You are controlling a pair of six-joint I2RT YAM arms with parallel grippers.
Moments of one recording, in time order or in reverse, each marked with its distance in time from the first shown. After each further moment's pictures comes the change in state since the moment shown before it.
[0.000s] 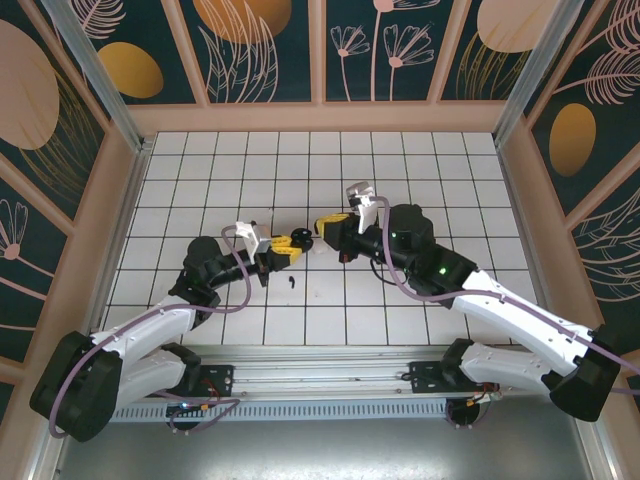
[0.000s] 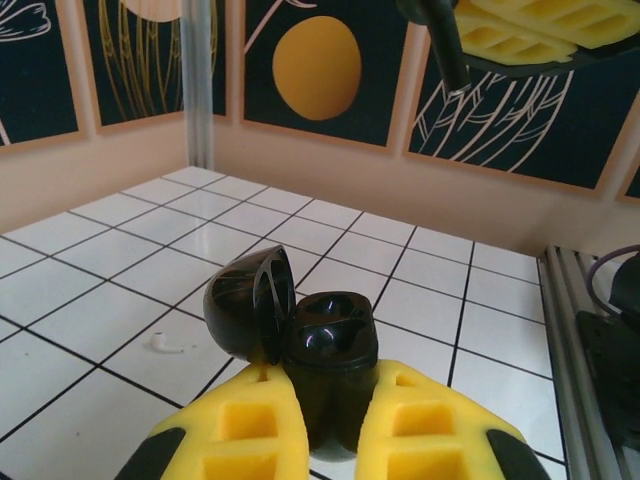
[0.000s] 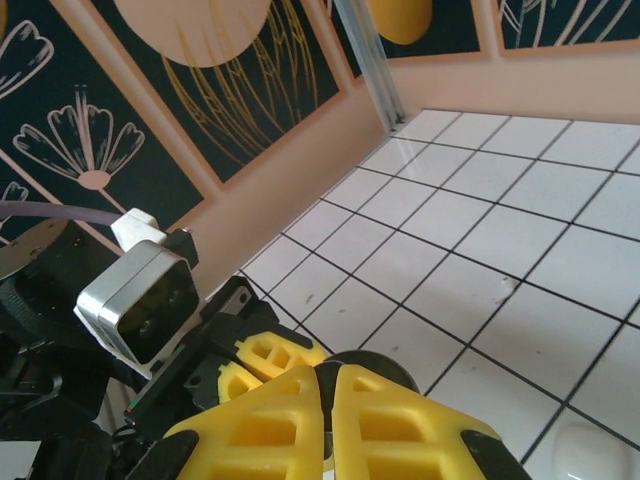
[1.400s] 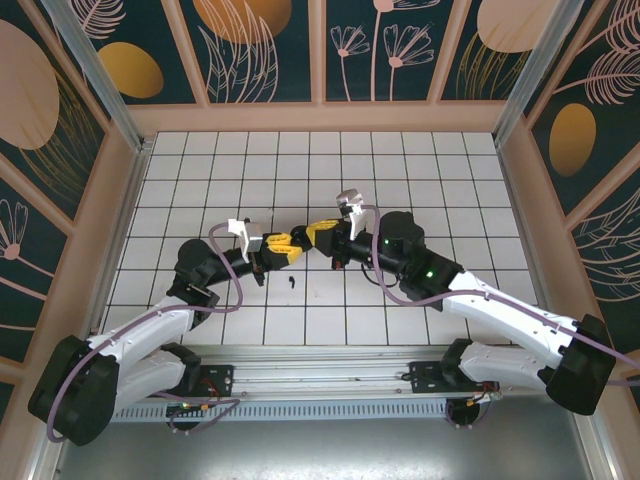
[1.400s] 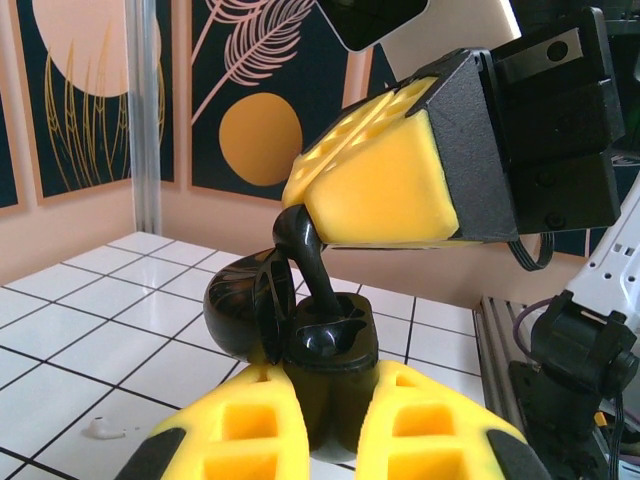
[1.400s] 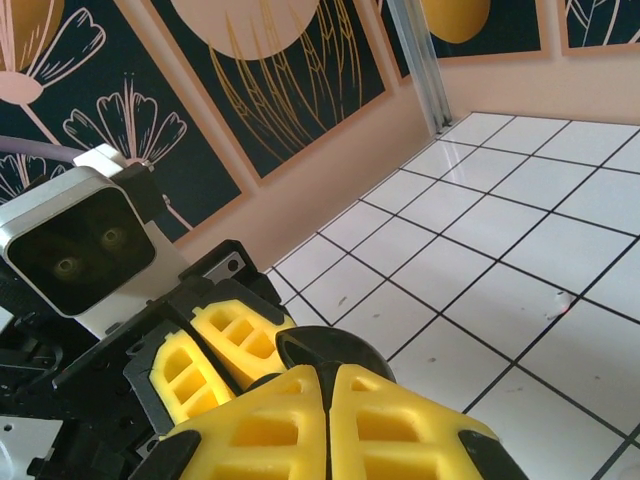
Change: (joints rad) left arm 0.000 -0.022 0.009 0.150 0.090 -0.139; right arm 0.015 0.045 -0.092 0.190 -0.066 0.003
